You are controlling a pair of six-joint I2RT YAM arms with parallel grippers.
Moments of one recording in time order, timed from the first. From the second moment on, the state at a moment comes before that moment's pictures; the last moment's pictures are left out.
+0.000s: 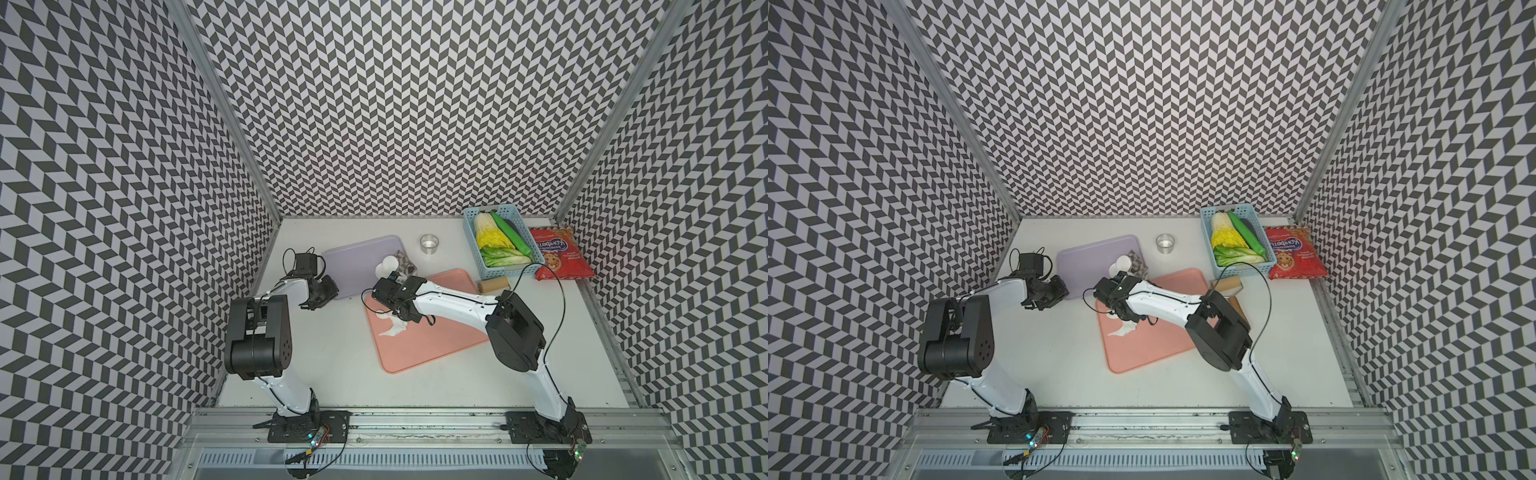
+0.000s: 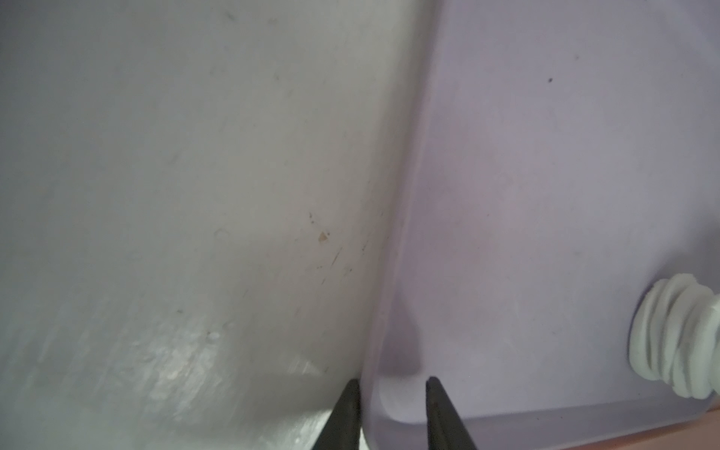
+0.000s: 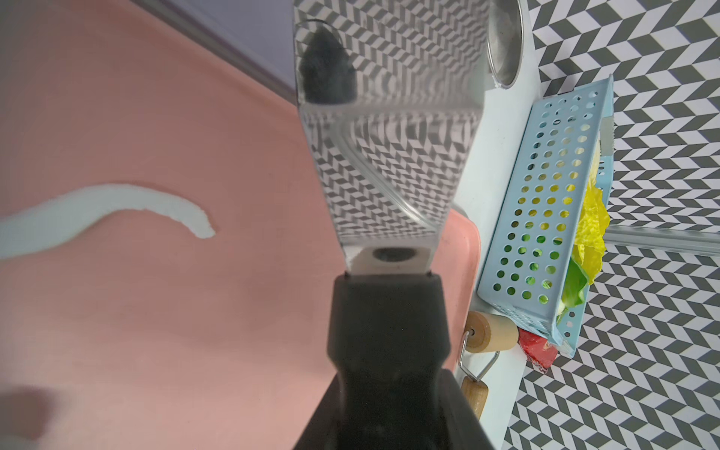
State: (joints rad) left arm 0.07 1.71 0.93 -0.33 0.21 -0.55; right arm 0.99 2.17 1.74 -1.06 0.82 0.20
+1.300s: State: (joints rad) left arm 0.07 1.71 0.93 -0.32 0.22 -0.55; right arm 0.97 2.20 1.72 -1.07 0.87 0.21
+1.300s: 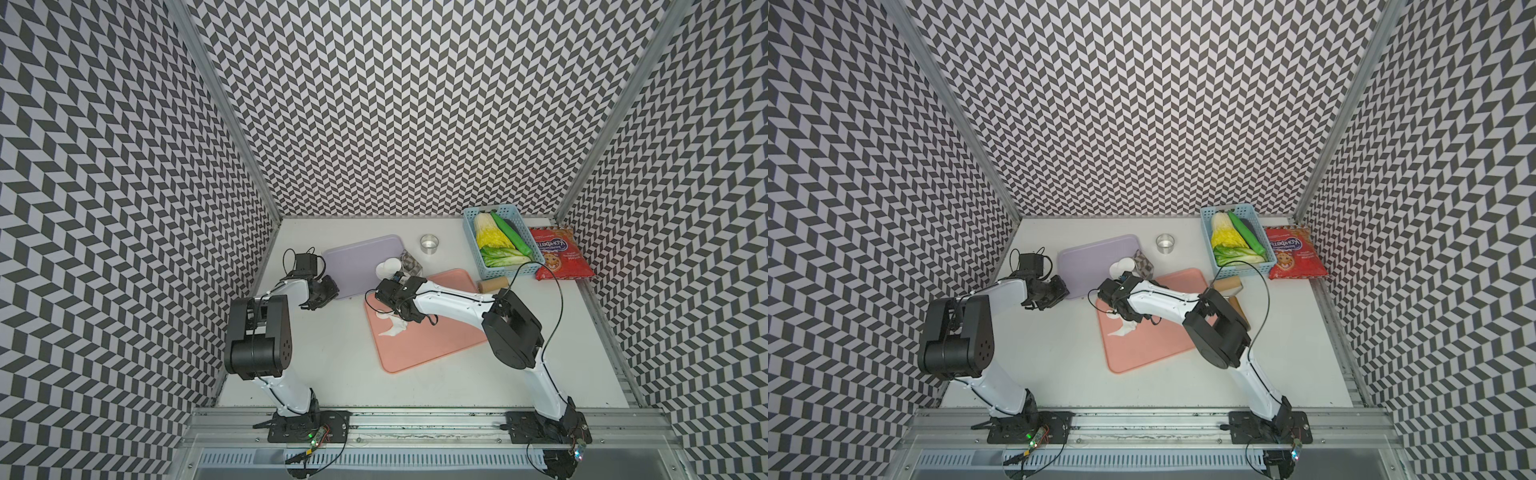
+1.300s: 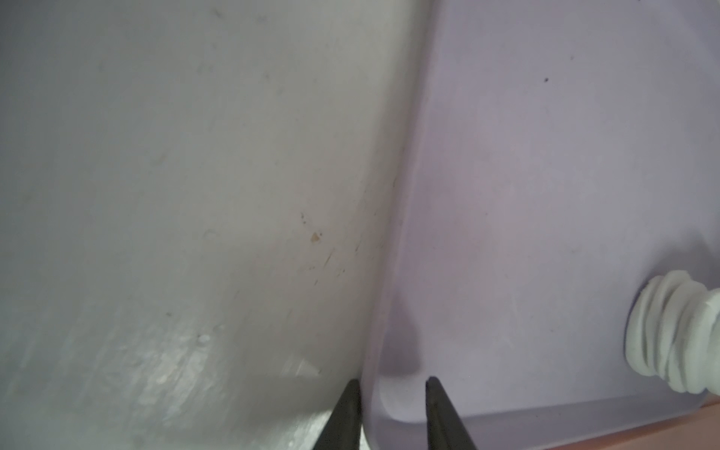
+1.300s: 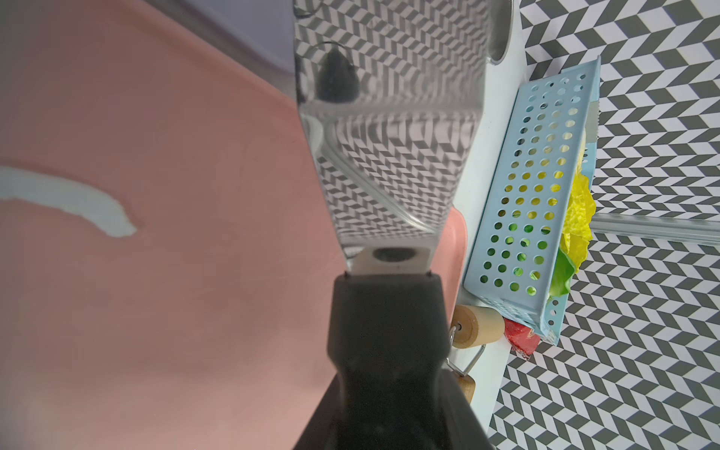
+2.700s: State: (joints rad) left arm 0.06 1.67 0.93 -0.36 0.19 -0.55; right arm 0.88 1.85 1.50 -1.00 0.72 0.33
